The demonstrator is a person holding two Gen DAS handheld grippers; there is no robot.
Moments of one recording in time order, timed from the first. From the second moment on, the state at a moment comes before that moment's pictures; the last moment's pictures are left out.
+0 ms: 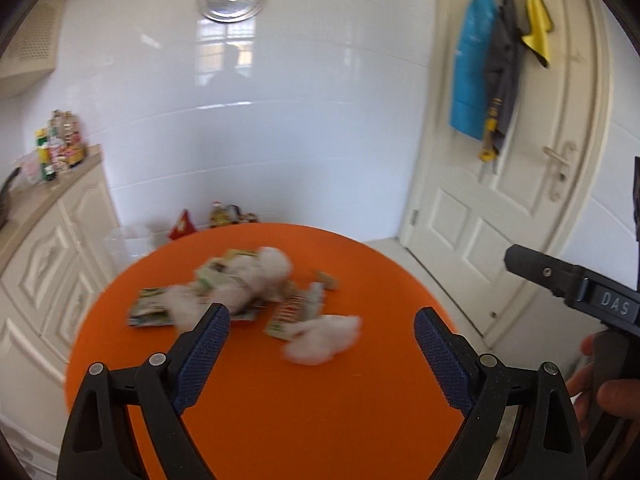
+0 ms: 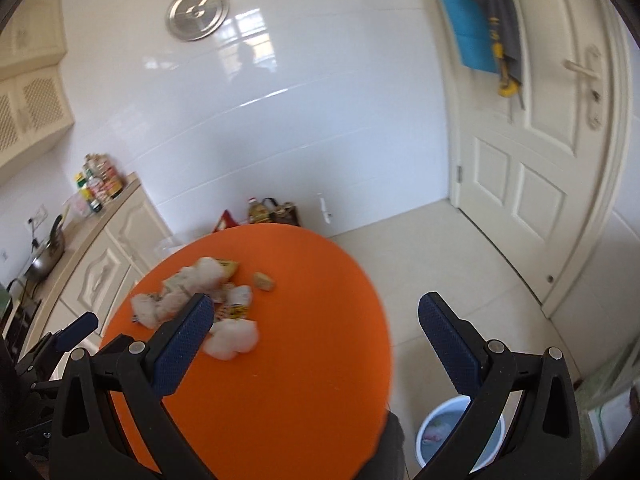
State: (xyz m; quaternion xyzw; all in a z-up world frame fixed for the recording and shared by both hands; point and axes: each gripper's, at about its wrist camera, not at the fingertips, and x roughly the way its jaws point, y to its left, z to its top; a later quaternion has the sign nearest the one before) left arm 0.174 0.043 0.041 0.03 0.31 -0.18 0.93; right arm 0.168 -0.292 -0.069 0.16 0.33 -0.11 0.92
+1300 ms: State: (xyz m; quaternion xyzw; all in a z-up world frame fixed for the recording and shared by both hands) left arm 0.349 0.014 -0.020 0.23 0.32 -0.20 0.90; right arm 0.295 -0.201 -0.217 0.11 0.49 -0.05 0.87
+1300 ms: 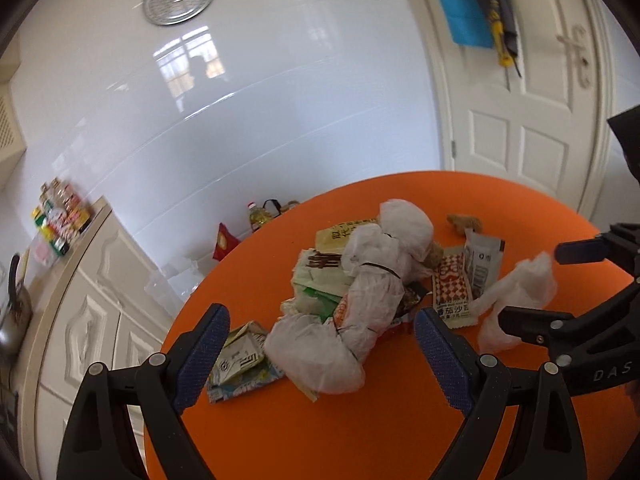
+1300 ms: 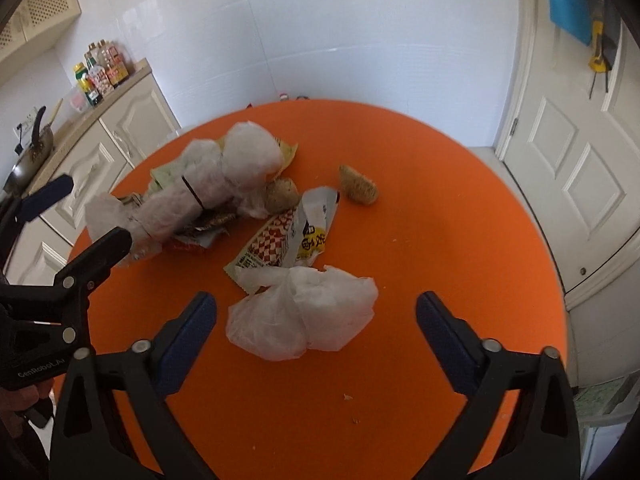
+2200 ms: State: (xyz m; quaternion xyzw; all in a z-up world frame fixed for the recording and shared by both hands) left arm 0.399 0.000 -0.067 0.07 0.42 -0.26 0.86; right arm 0.255 -0.232 -0.213 0.16 0.47 0.01 0.87
